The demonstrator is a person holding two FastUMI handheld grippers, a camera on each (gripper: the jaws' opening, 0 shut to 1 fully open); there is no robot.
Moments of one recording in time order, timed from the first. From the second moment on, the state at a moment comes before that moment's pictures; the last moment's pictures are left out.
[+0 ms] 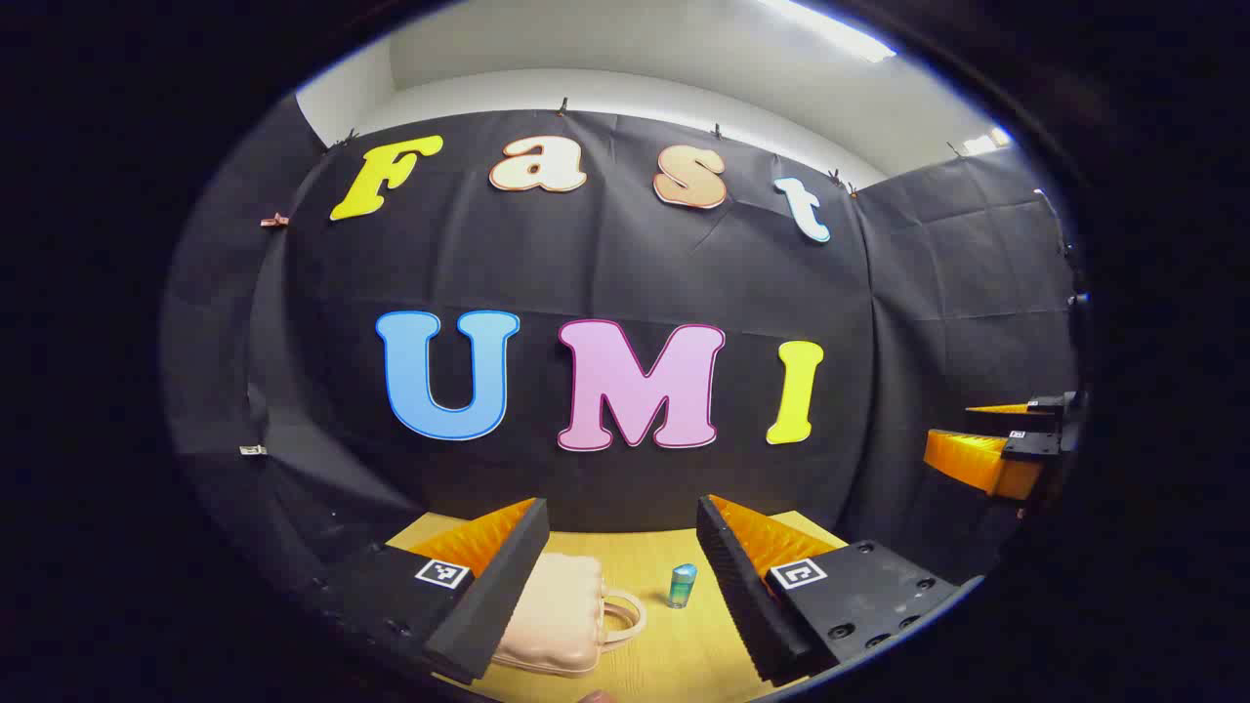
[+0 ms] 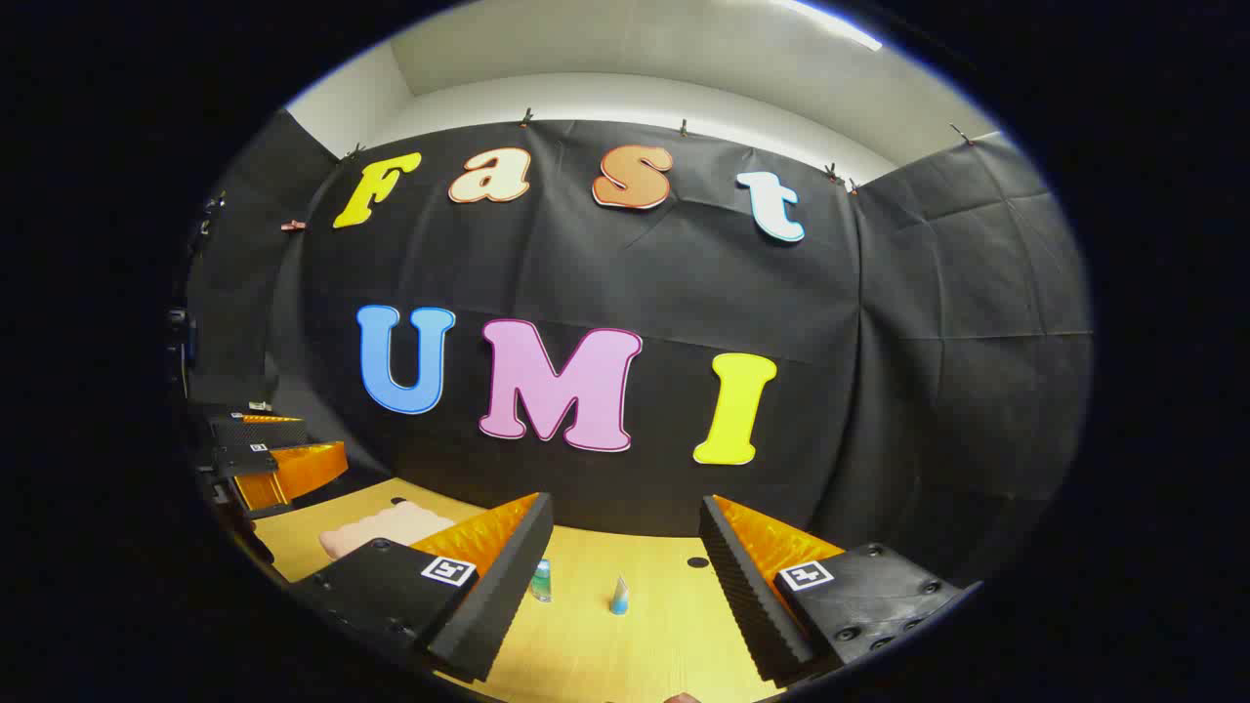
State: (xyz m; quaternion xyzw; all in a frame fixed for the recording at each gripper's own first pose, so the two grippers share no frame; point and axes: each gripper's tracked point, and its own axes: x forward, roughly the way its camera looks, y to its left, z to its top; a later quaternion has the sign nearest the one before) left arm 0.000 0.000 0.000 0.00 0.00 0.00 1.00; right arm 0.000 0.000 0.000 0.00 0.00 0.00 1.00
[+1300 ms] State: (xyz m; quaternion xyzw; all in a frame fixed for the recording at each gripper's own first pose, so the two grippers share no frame) left arm 0.059 -0.052 -0.114 0.01 0.16 -0.08 0.98; right arm 0.013 -0.045 -0.031 0.02 0.03 -0.04 1.00
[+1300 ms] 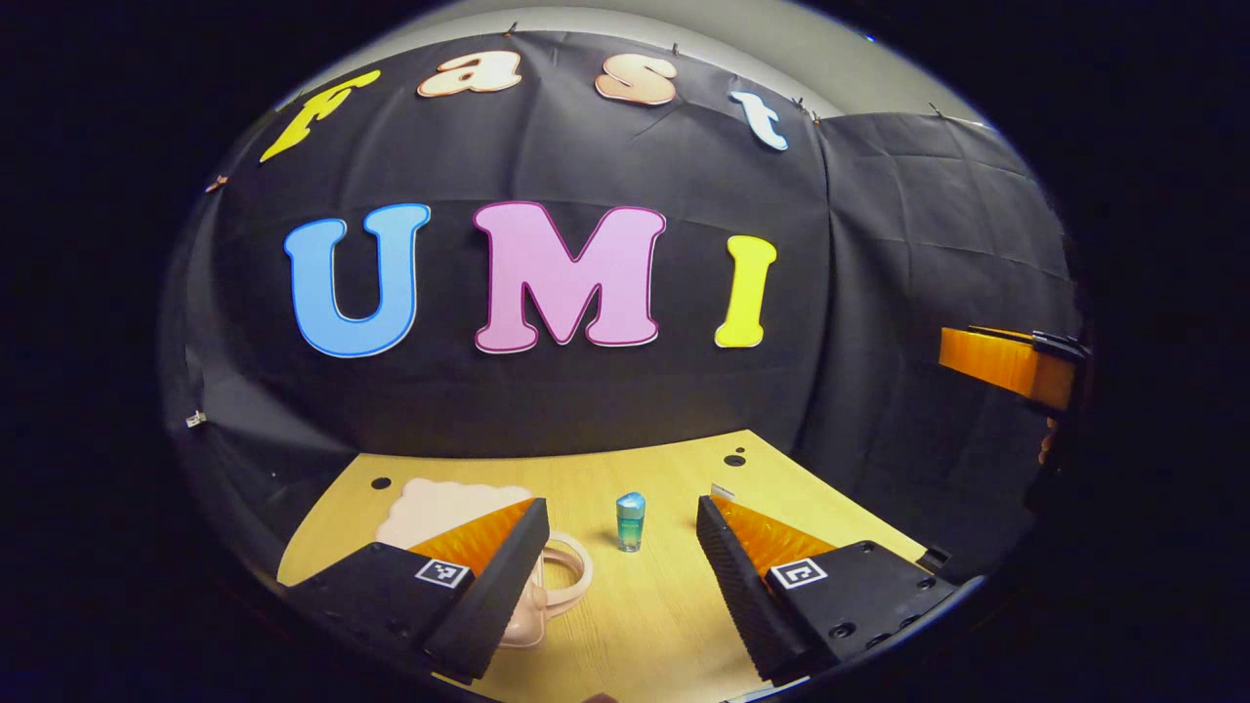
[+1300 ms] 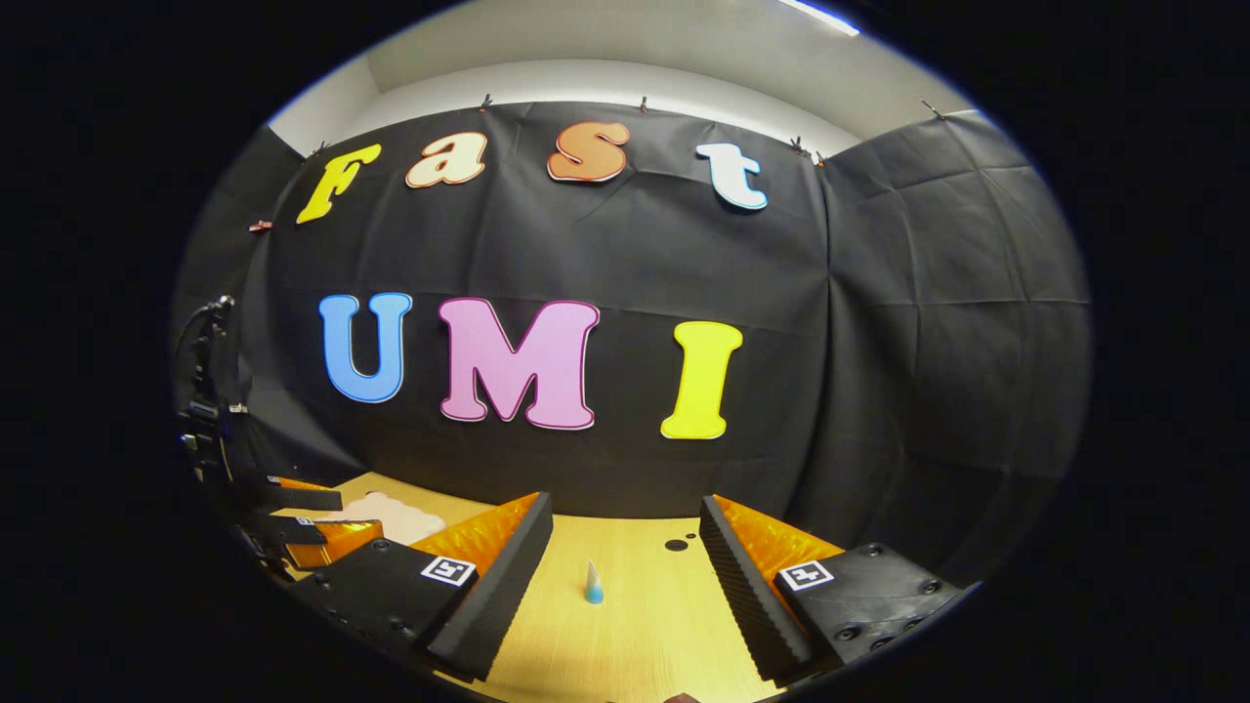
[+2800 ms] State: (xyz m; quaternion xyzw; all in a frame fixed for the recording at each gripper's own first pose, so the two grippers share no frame) left arm 0.188 -0.010 -0.328 0.08 0.43 -0.03 0.90; right arm 0.047 -0.128 -0.126 0.07 0.14 -0.10 0.98
